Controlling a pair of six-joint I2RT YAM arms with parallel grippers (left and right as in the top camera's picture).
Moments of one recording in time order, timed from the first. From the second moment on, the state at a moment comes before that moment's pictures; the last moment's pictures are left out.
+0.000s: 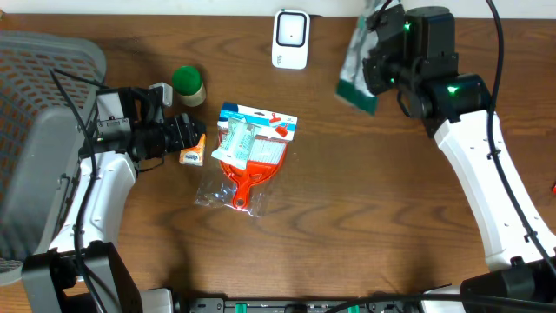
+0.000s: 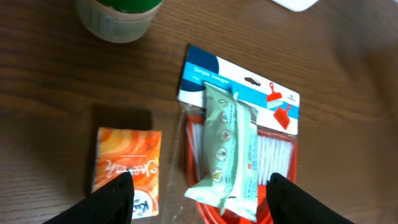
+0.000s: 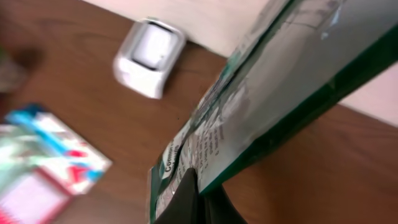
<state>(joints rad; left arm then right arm) 0.16 1.52 0.97 -0.37 0.59 -0.05 0.25 1.61 1.56 -0.62 0.03 -0.18</state>
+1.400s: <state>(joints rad) 0.16 1.52 0.97 -0.37 0.54 -0.05 0.44 2.16 1.58 0.35 0.94 -1.25</state>
